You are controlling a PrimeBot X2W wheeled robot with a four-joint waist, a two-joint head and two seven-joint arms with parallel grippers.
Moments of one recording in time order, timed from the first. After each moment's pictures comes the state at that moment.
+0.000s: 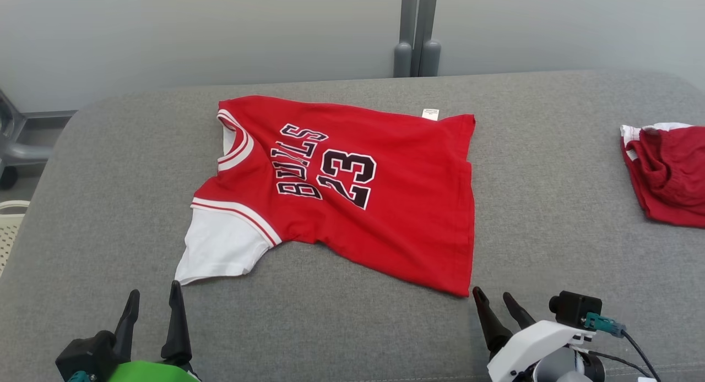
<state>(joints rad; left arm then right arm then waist) 0.07 0.29 -0.23 0.15 -0.61 0.12 -0.26 -0.11 -0.05 0.20 0.54 0.60 0.13 -0.13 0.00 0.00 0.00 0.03</state>
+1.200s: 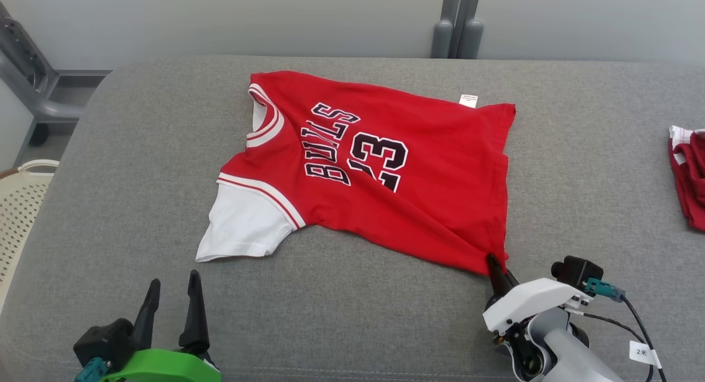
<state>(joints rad) 0.03 0.26 -0.25 0.17 -0.61 0.09 -0.26 -0.39 -0.05 0.34 0.89 0.95 0.13 -0.26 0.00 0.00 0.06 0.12</state>
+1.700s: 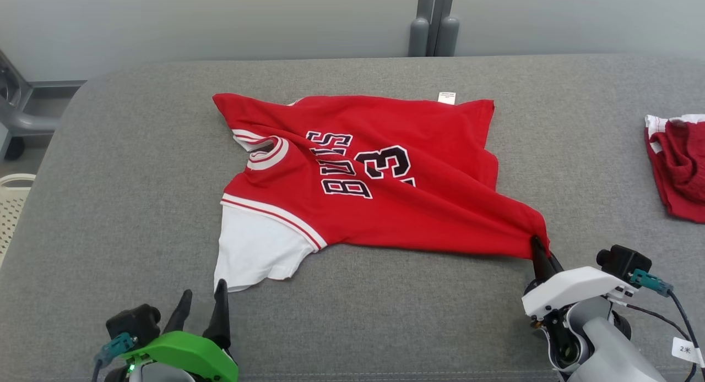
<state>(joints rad) -0.08 0.20 -0.28 0.37 -0.70 0.03 -0.18 -0.37 -0.12 0.21 0.81 0.88 0.13 -0.26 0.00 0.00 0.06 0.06</state>
